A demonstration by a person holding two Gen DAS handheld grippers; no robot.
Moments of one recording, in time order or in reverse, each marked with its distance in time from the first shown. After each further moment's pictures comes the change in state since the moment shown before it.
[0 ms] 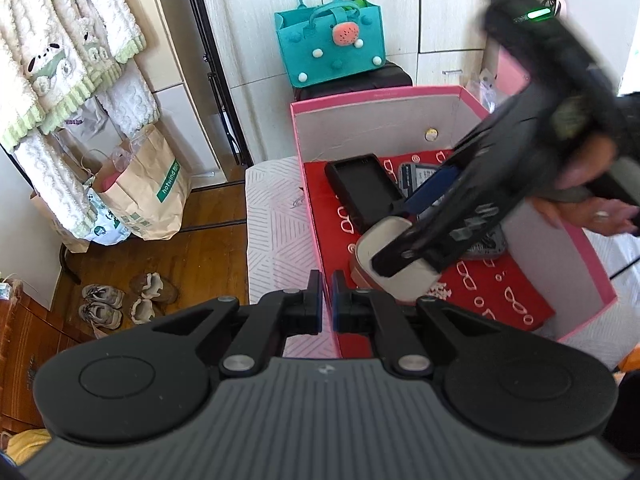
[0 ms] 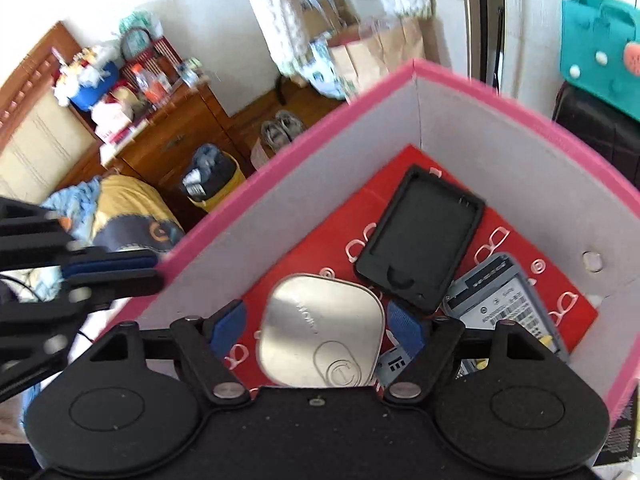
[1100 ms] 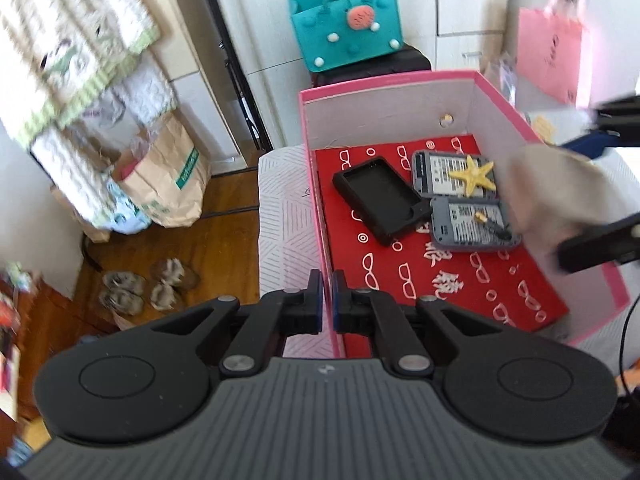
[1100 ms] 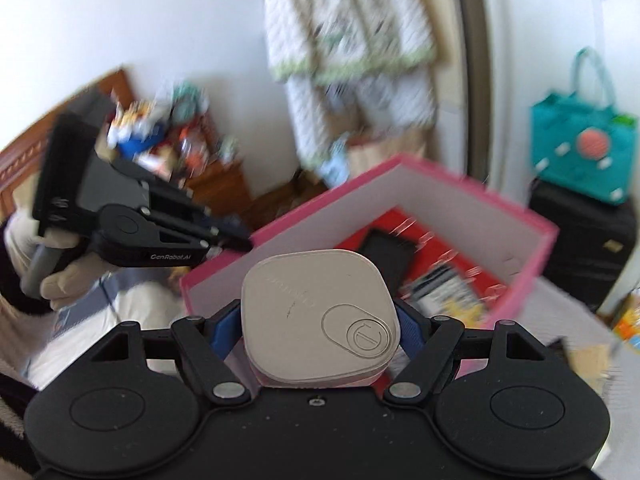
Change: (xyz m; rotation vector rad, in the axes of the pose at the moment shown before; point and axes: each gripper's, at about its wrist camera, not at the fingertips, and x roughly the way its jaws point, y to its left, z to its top) left arm 0.003 -0.016 0.006 0.031 0.066 0.086; right arm -0.092 0.010 -0.076 -0.128 -0.267 0.001
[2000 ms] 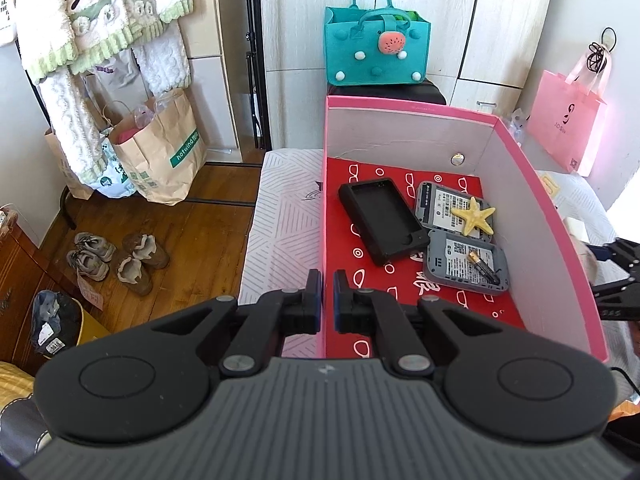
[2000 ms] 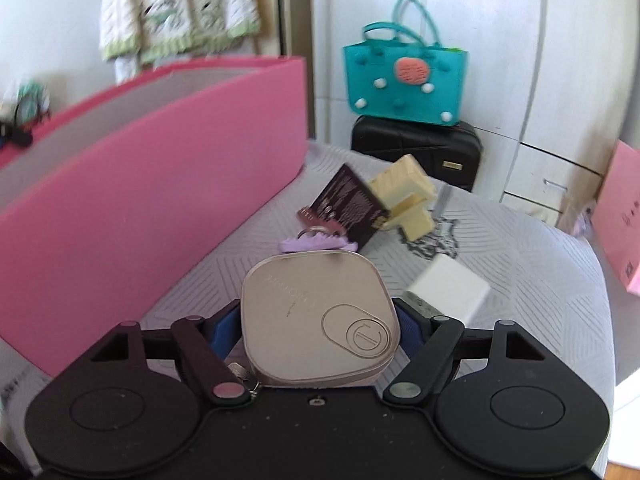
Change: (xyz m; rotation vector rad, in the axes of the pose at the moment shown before) left arm 0.009 0.018 -0.013 -0.248 -0.061 -0.067; right arm -0.012 -0.089 -0.144 0.176 -0.076 -0.475
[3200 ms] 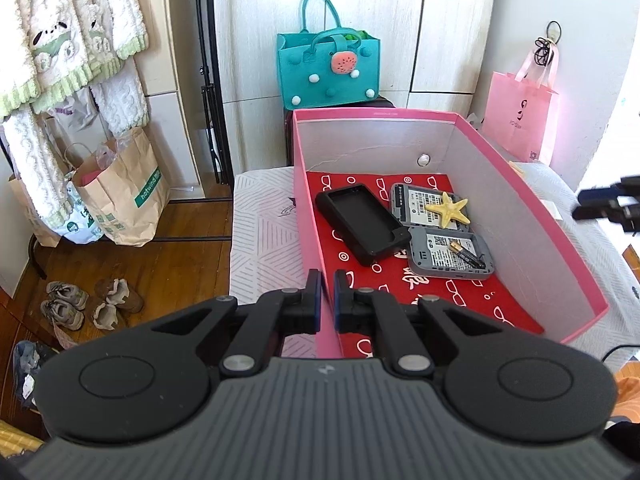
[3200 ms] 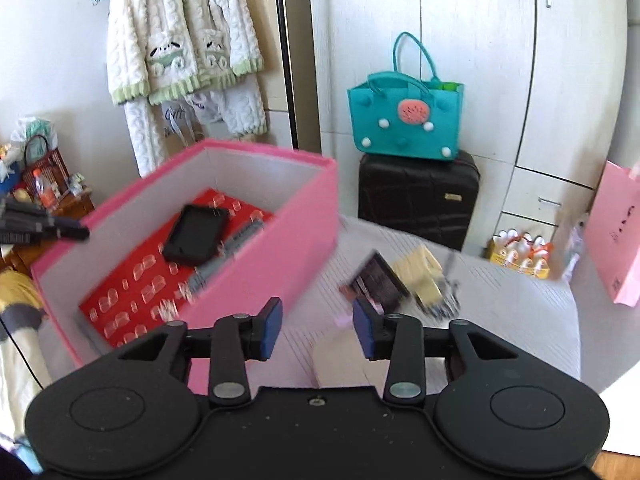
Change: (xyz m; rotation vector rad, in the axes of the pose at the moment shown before) left arm 0.001 0.017 -0.019 0.108 -0.093 -0.124; right arm -0.063 0.035 0.054 0.032 -0.029 0.003
